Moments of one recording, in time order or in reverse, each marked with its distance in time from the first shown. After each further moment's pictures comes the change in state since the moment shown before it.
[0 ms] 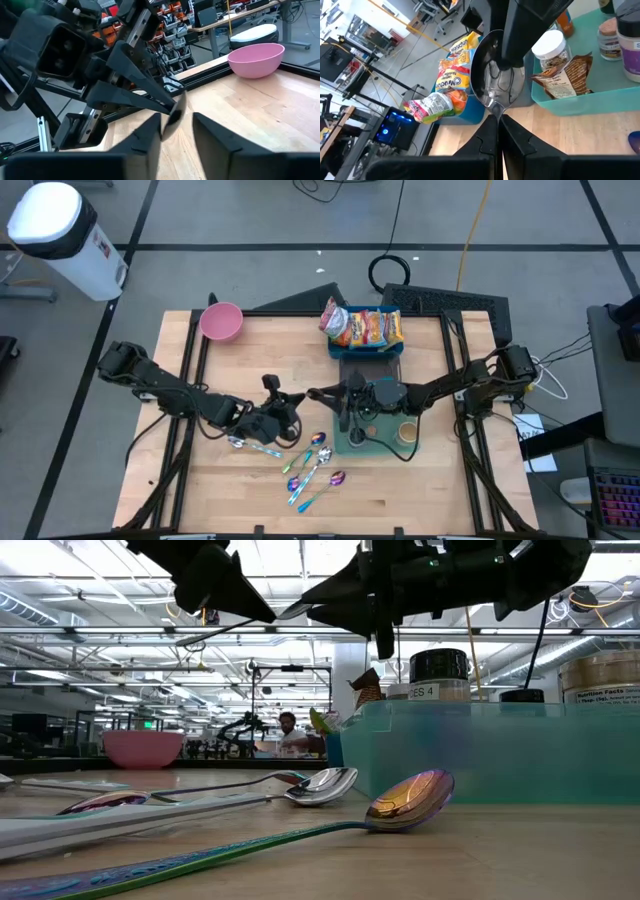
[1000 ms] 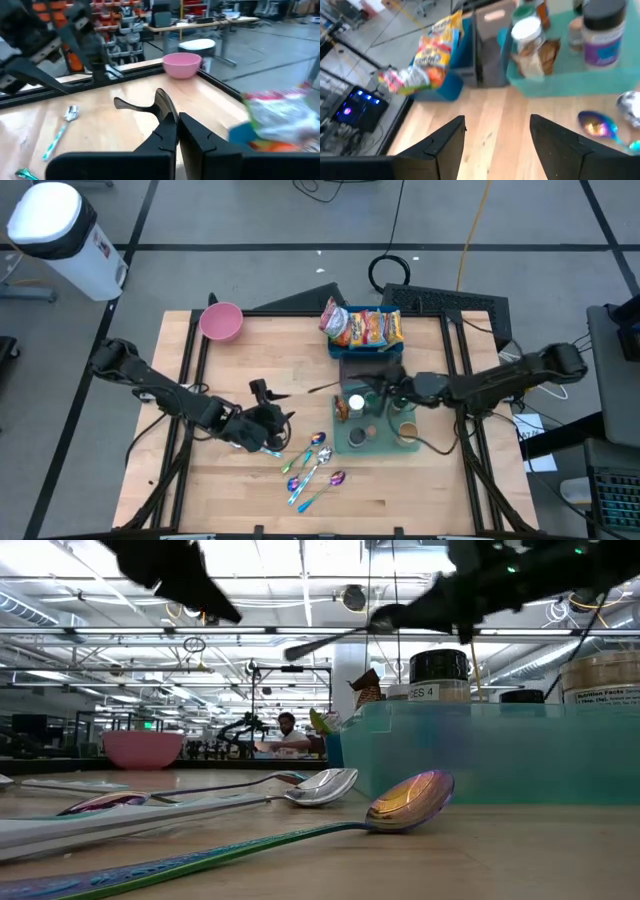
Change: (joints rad) left arm -0.067 -0.095 -0.024 -0.217 0.058 -0.307; right arm 0.004 -0.497 -0.275 -0.314 0.217 -0.207
